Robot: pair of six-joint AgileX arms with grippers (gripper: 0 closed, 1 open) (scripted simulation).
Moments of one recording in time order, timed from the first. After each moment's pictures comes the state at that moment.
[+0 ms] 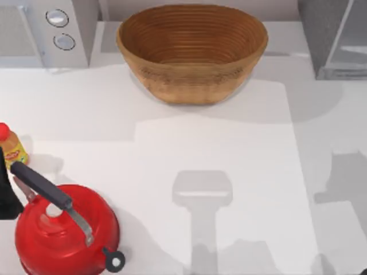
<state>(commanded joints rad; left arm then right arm) 0.00 0.00 0.00 0.00 0.00 0.00 0.25 0.26 0.14 0.17 0.13 0.02</state>
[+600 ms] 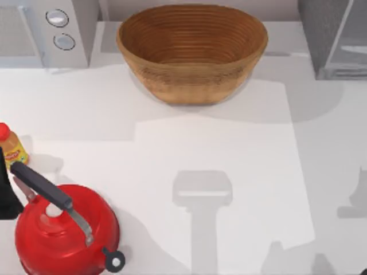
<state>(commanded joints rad) 0.00 0.00 0.00 0.00 0.00 0.00 0.00 0.00 0.00 0.00 0.00 0.00</state>
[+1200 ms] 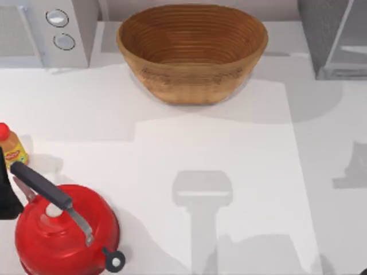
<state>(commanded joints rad) 0.00 0.00 0.00 0.00 0.00 0.00 -0.06 0.36 0.21 0.25 -0.06 -0.03</state>
